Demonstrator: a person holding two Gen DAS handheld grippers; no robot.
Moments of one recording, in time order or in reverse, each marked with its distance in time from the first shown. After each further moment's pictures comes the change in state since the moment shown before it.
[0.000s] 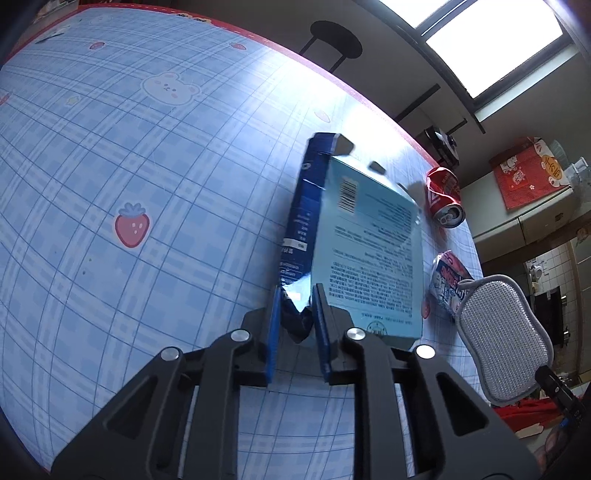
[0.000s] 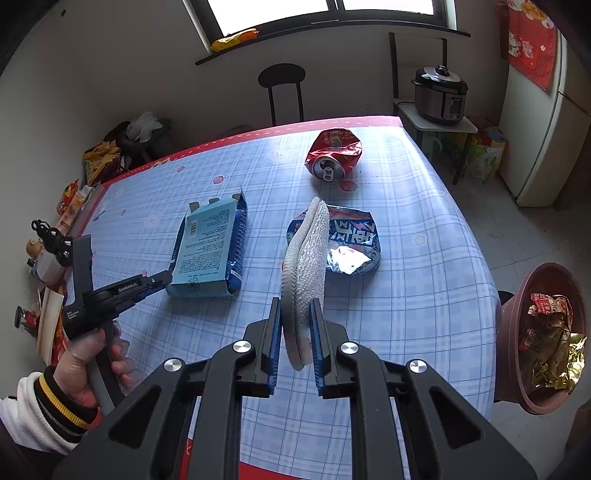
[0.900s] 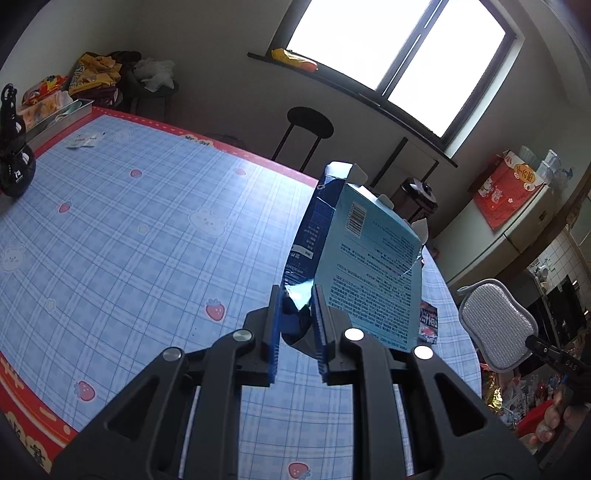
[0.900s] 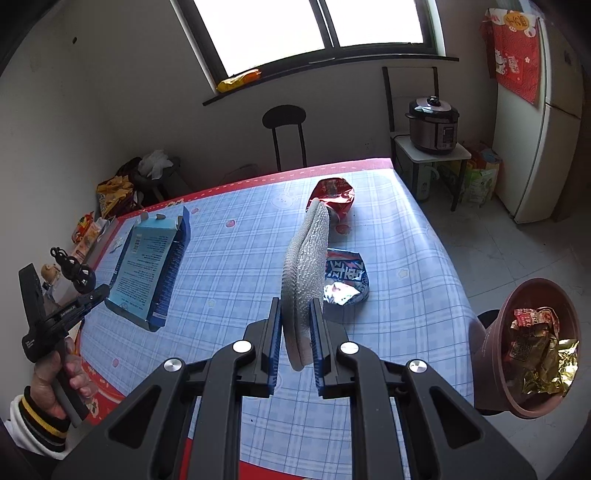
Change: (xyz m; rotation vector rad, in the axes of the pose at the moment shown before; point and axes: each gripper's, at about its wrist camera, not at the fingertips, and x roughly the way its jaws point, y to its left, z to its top) left arm -0.167 -0.013 0.006 0.152 -0.307 0.016; right arm -0.077 -0.020 0.007 0.044 -0.179 0.018
